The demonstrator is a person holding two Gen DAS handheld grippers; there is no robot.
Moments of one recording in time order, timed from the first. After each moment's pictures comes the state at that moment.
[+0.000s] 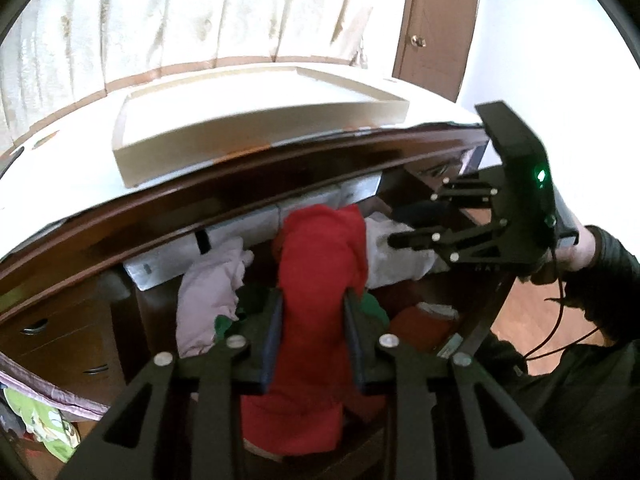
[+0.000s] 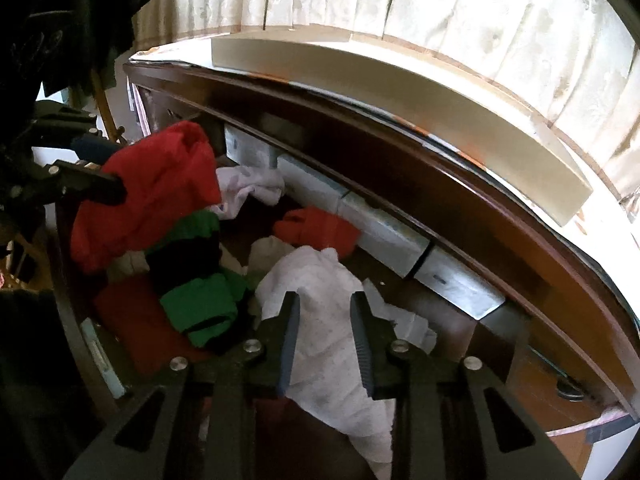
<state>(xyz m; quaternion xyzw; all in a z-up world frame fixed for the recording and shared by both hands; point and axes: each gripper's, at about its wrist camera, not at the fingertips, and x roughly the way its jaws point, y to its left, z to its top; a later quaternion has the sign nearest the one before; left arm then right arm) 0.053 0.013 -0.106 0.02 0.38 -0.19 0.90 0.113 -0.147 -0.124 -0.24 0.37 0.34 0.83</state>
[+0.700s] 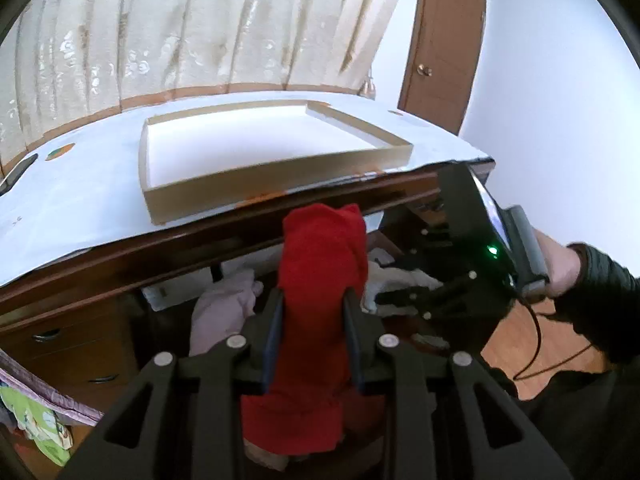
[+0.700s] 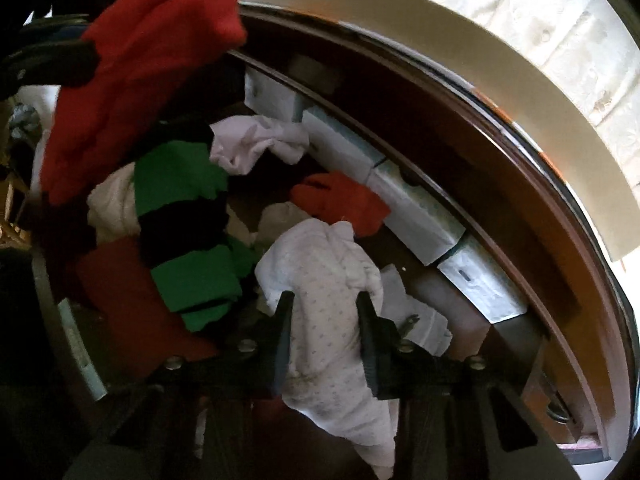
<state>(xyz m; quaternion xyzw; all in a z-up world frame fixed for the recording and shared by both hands) 0.051 0.025 -0.083 0.00 0.34 -0.18 0.92 0.121 -0.123 -0.145 -0.32 0.42 0.35 0.78</state>
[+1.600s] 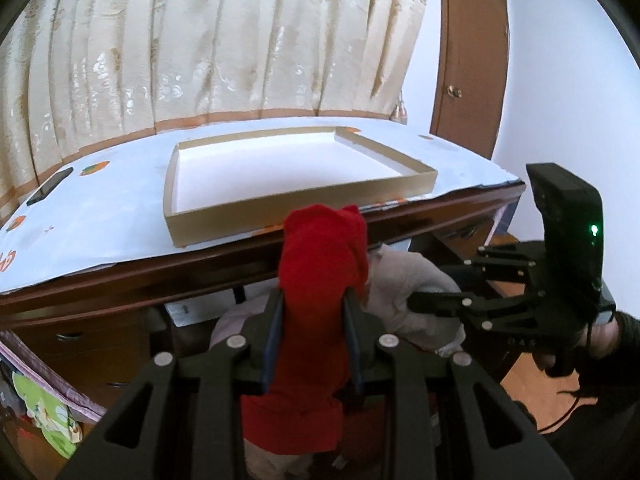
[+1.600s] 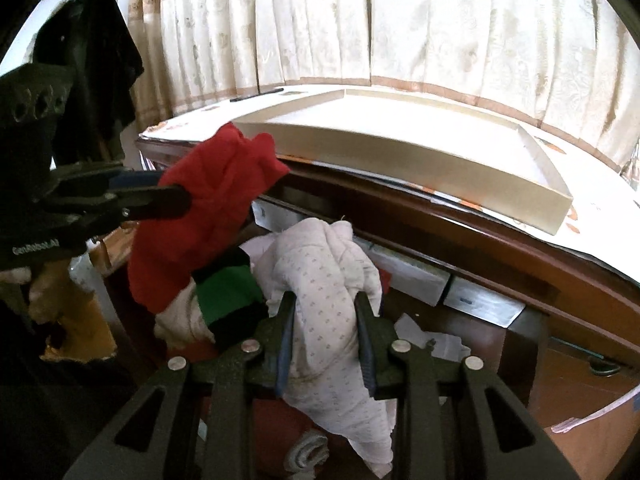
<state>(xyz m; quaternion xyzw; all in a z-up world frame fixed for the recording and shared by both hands) 0.046 0.010 -0.076 0.00 0.30 -0.11 0.95 0.090 -0.143 -0.089 -0.12 0.33 0.36 0.86</state>
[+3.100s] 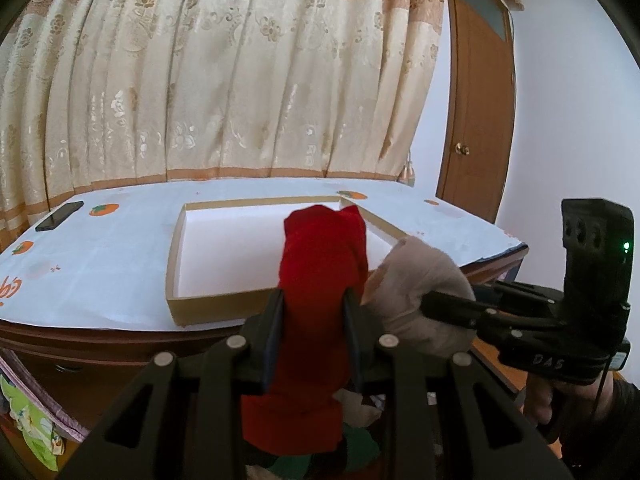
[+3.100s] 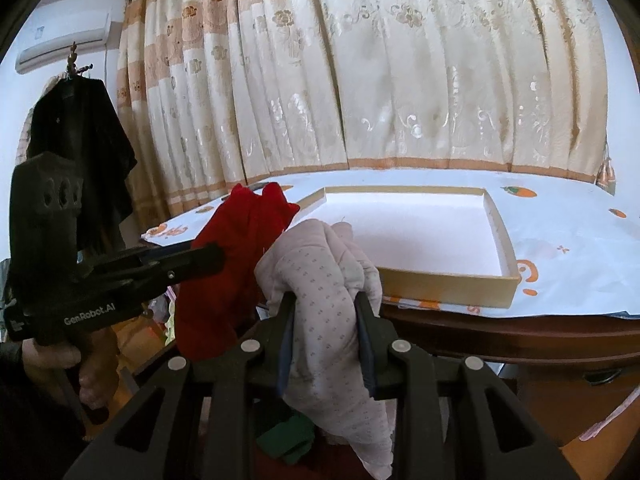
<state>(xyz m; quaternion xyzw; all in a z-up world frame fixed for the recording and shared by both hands) 0.057 0.006 -0.039 -0.03 0.20 -0.09 0.97 0.082 -0.165 -0.028 -0.01 0.22 0.35 0.91</state>
